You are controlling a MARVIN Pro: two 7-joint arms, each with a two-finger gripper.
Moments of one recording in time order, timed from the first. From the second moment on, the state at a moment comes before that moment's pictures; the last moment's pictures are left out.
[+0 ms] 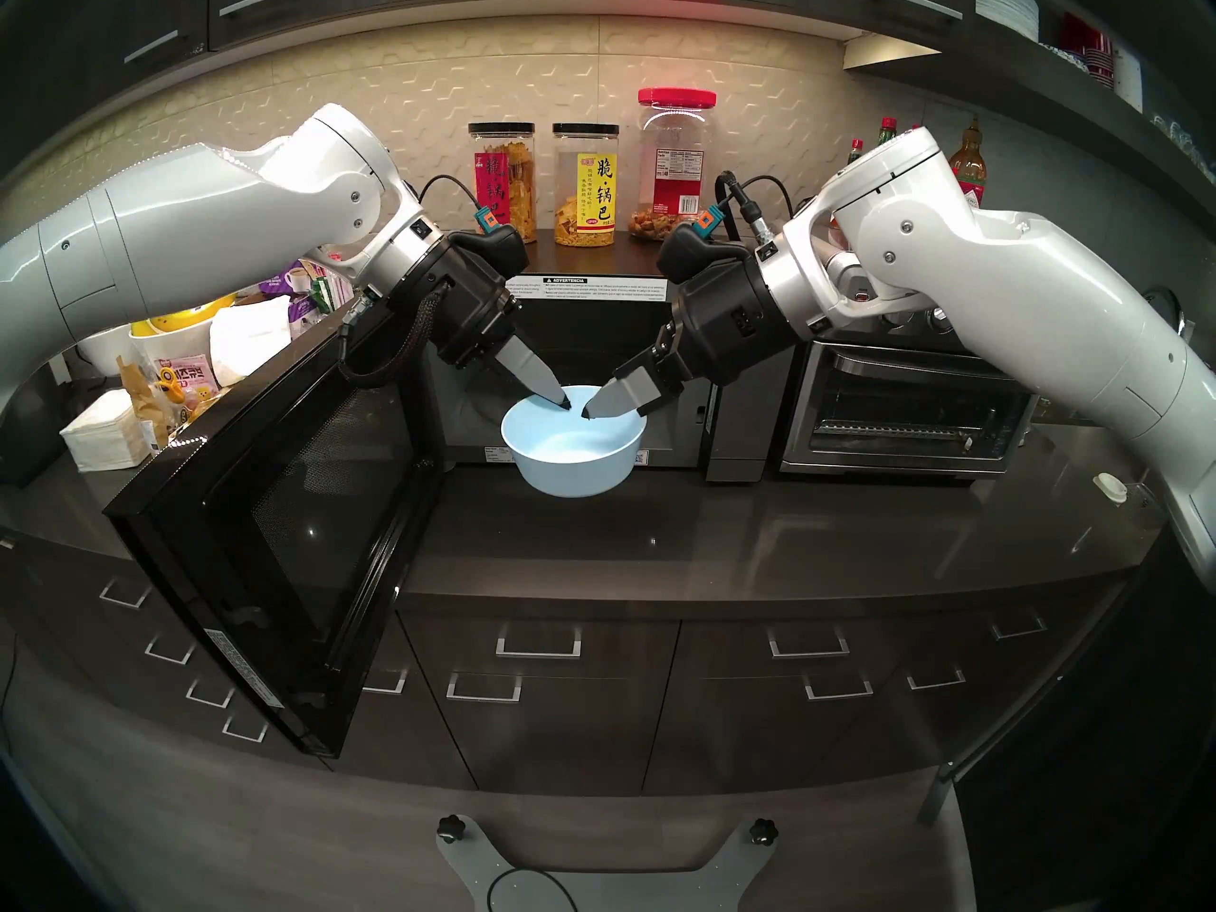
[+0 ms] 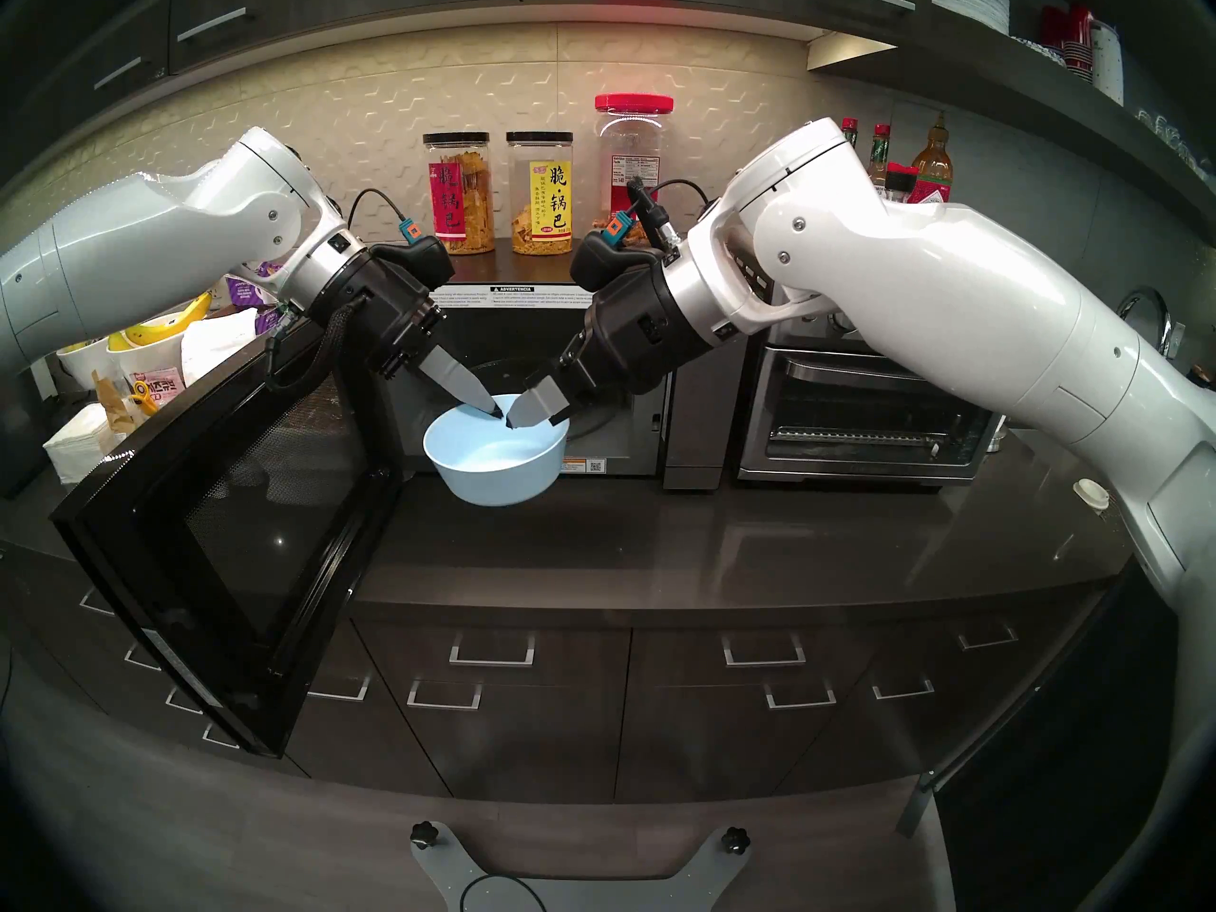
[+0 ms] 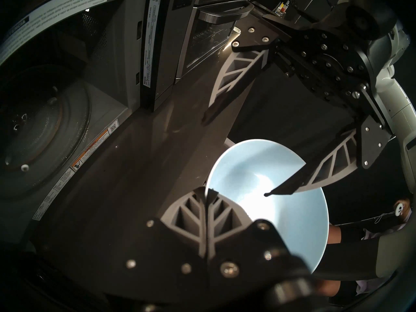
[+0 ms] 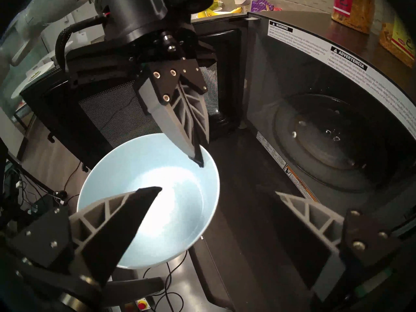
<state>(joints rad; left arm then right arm) -0.39 -0.66 0.24 -1.54 -1.49 0.96 -0.82 -0.01 -0.71 0.28 -1.83 1.52 0.96 0.29</state>
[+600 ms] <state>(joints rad) -0.39 -0.66 0.24 -1.54 -1.50 0.96 -0.81 -0.01 -0.72 0.26 -1.82 1.54 0.96 0.26</state>
